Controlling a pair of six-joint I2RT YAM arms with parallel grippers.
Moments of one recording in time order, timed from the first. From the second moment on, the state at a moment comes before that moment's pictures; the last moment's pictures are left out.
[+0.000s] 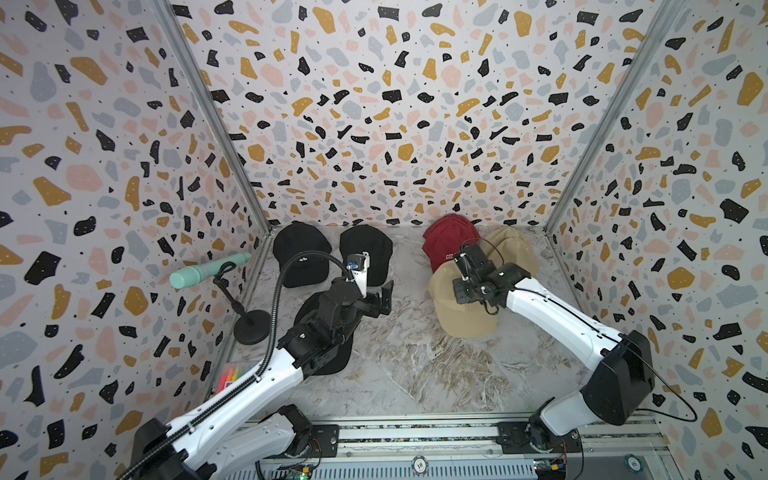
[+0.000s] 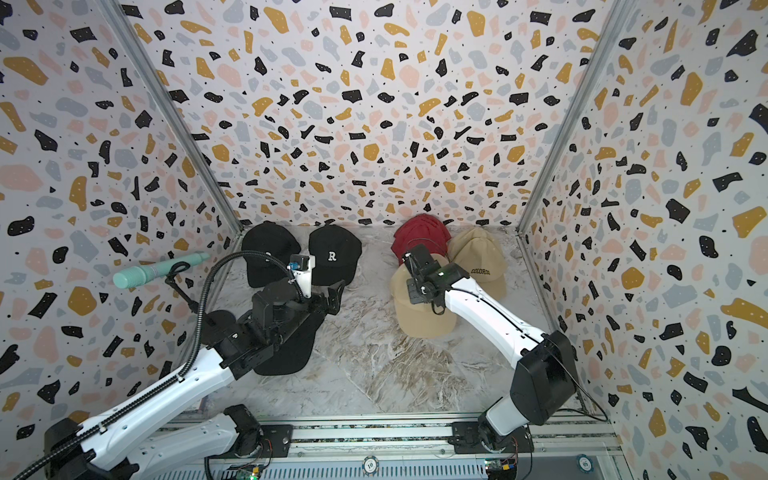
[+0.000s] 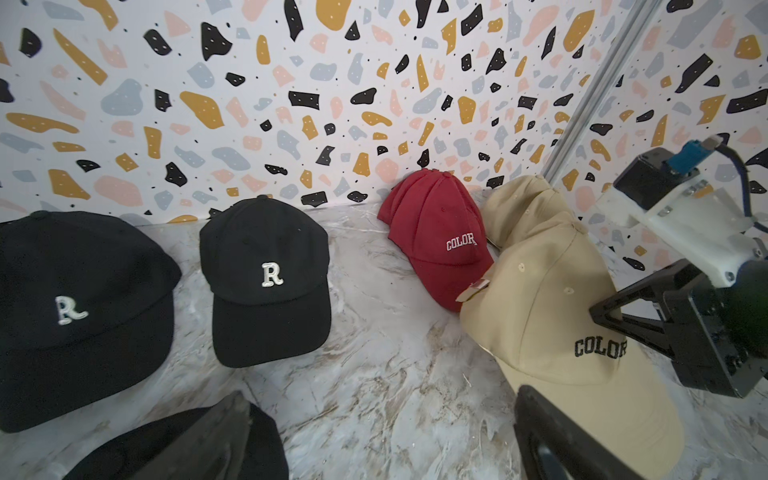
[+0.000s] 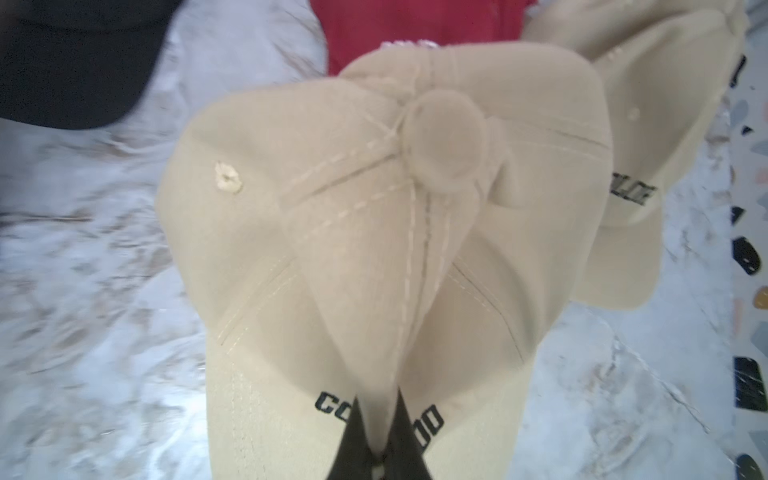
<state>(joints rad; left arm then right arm) -0.72 1.03 0.85 -0.13 -0.30 -0.24 0.55 1.49 1.27 -0.83 0.30 0.26</state>
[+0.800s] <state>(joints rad) -0.72 1.38 1.06 0.06 -0.14 -0.24 0.06 1.62 1.20 -0.52 0.23 -0.11</state>
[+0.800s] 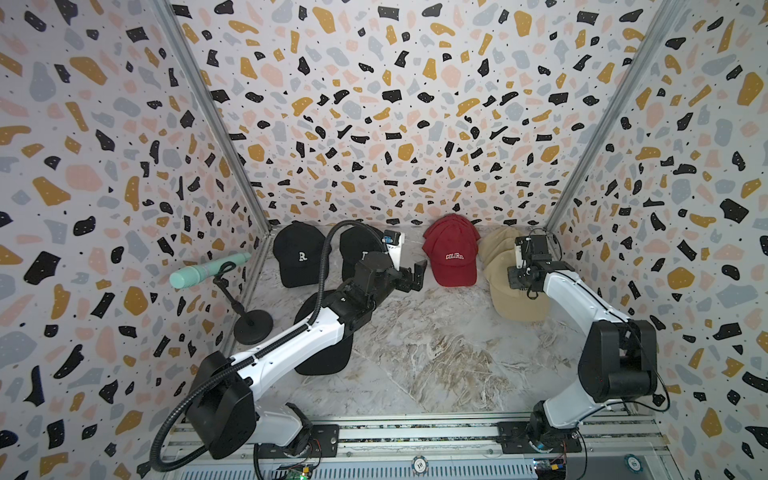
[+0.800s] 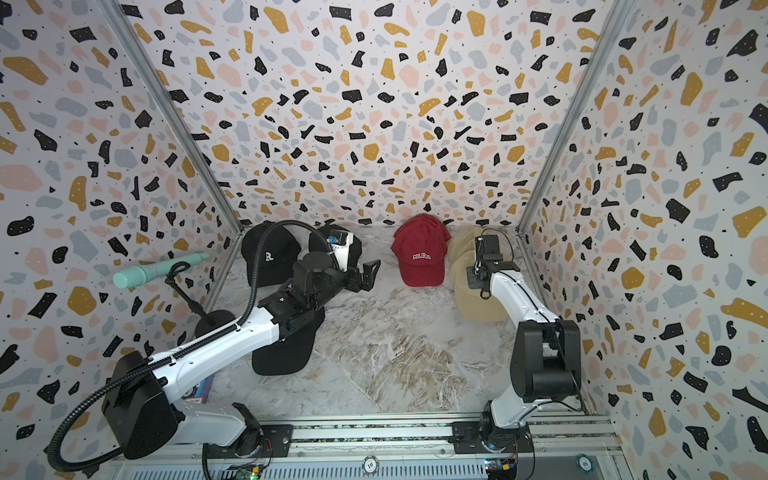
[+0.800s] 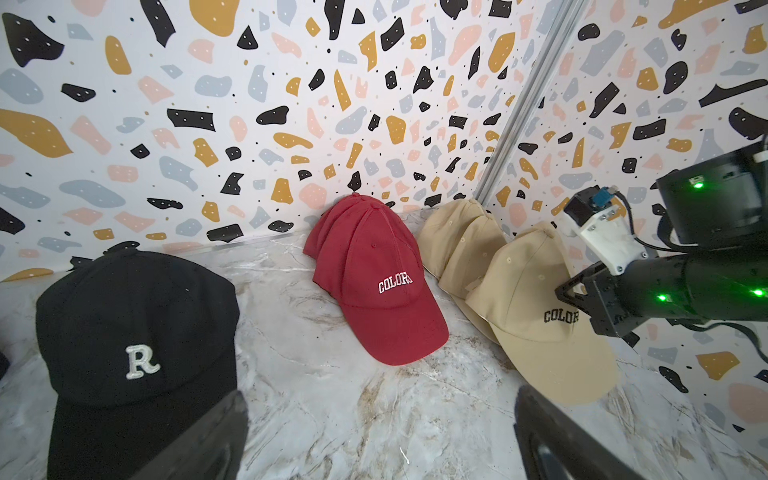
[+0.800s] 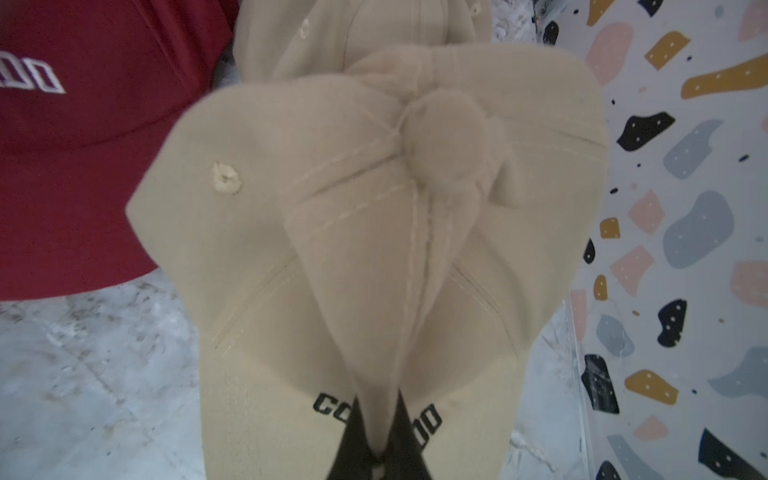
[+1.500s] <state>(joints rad) -0.70 1.41 1.08 0.09 -0.16 -0.19 -0.10 1.74 1.33 -0.48 0.10 -0.25</state>
